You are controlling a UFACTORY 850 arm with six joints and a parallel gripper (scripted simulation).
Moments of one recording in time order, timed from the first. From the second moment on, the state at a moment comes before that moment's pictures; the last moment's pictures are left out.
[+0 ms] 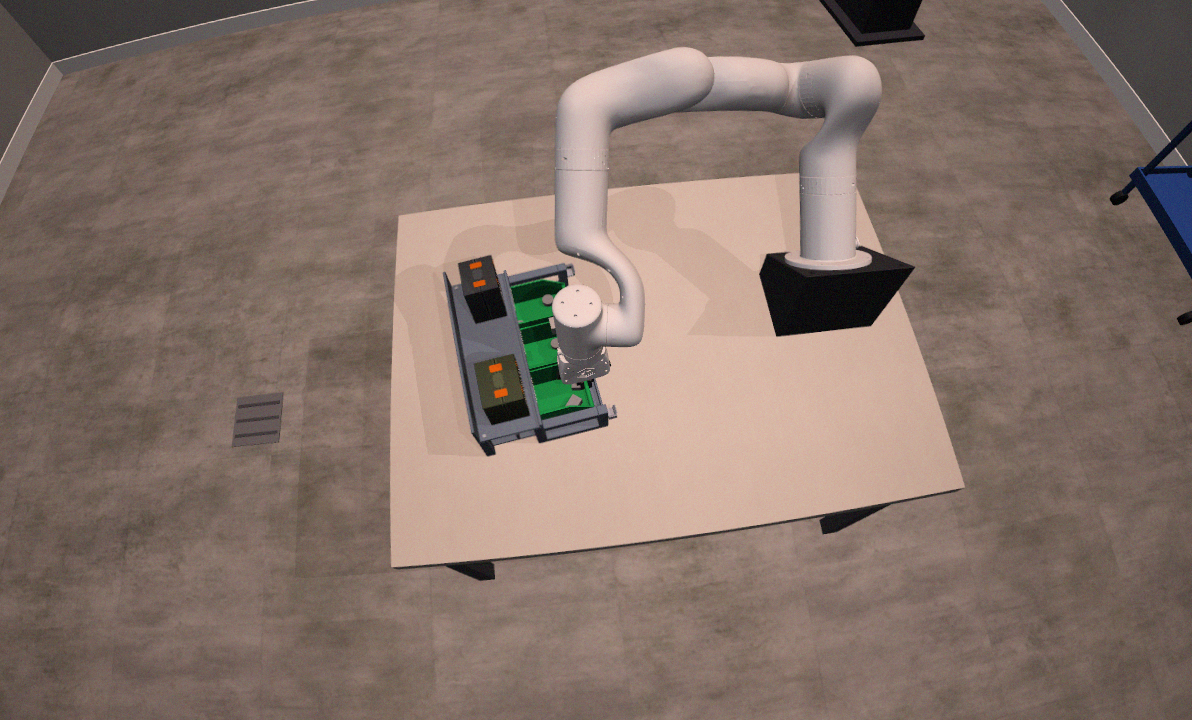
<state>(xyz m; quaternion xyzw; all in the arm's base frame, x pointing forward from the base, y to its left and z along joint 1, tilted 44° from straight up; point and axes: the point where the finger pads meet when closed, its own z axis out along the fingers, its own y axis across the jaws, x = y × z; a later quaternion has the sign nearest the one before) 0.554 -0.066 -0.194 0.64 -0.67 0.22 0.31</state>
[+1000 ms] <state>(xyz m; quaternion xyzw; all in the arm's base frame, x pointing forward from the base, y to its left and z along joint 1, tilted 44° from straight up) 0.551 -0.076 -0.205 0.64 -0.67 0.22 0.31</state>
